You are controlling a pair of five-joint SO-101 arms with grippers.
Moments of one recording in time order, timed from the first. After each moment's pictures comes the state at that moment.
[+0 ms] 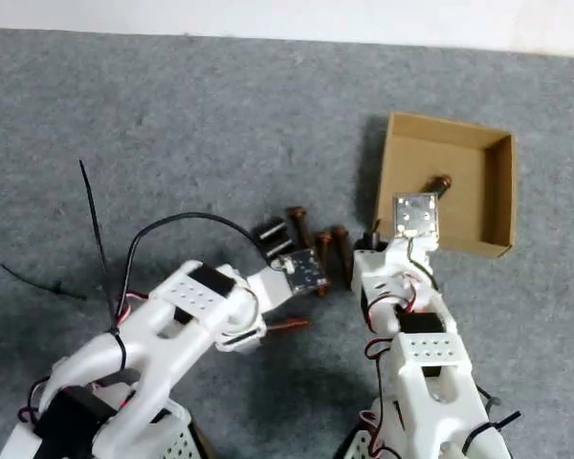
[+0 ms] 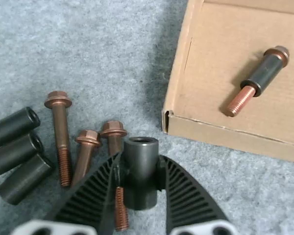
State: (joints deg) left arm 21.1 -16.9 58.7 49.9 -32.7; right arm -7.1 -46.0 79.4 12.6 0.2
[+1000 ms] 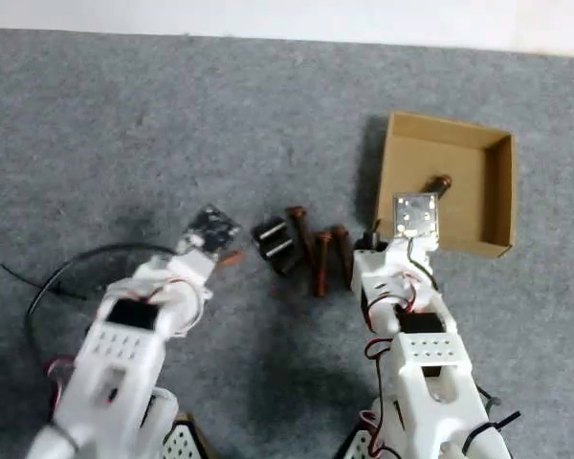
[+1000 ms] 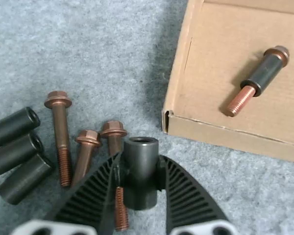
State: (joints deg) left arm 1.6 -58.9 78.9 43.6 -19.3; right arm -7.1 -46.0 79.4 12.6 0.2
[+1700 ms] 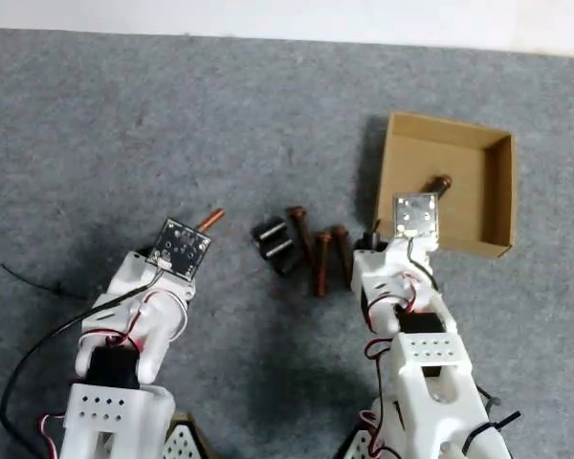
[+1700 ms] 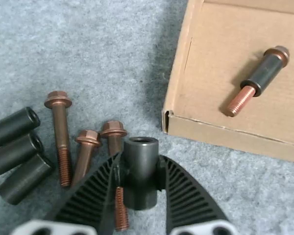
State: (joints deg) left arm -2.0 -84.5 86.8 43.5 -19.3; right arm -7.1 -46.0 79.4 12.6 0.2
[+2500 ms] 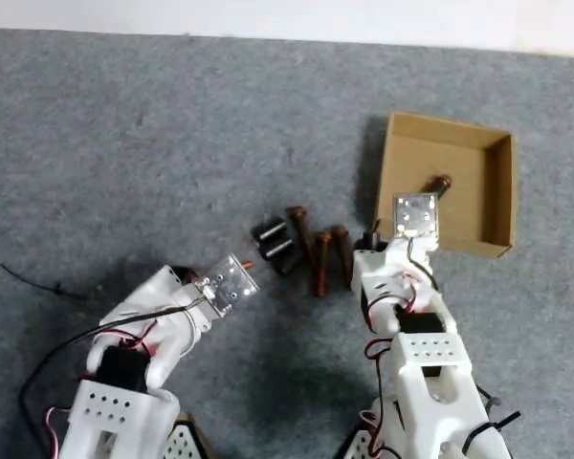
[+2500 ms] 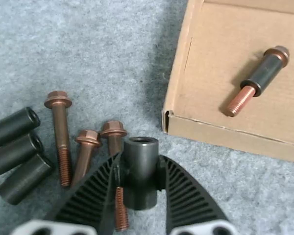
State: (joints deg) left arm 5.3 -83.0 87.6 52.9 -37.5; right arm -7.1 -46.0 79.4 12.6 0.2
